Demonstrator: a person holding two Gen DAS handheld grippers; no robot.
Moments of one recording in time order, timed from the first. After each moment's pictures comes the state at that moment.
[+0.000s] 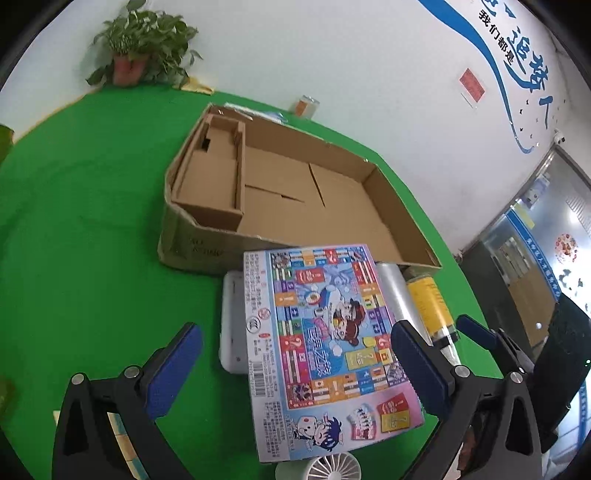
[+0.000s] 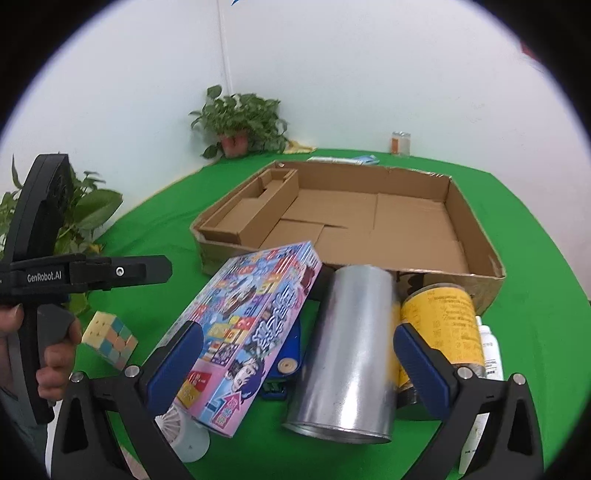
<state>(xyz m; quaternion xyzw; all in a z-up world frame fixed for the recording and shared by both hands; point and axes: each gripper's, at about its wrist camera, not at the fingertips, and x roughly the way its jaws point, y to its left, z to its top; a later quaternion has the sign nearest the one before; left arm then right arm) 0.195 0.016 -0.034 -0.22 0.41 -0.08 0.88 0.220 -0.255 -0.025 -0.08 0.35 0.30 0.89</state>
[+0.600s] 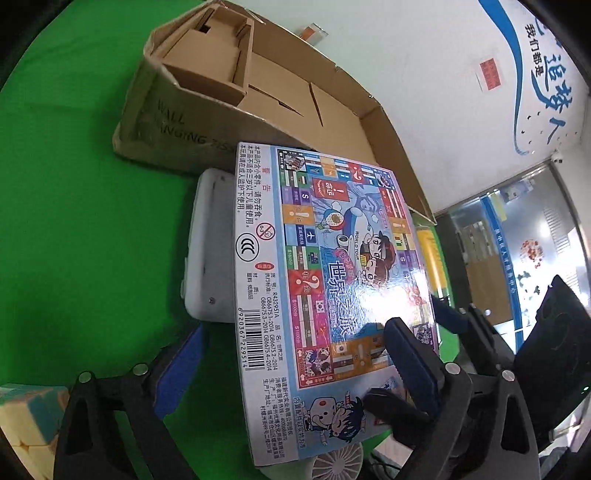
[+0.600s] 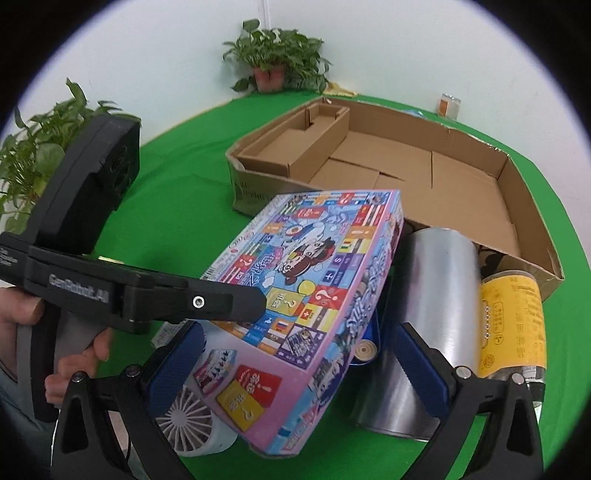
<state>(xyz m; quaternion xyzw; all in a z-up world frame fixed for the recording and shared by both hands) 0.237 0.027 -0.111 -0.31 0.51 -0.16 0.79 0.220 -0.186 -0.063 -0.16 0.44 0.32 0.82</state>
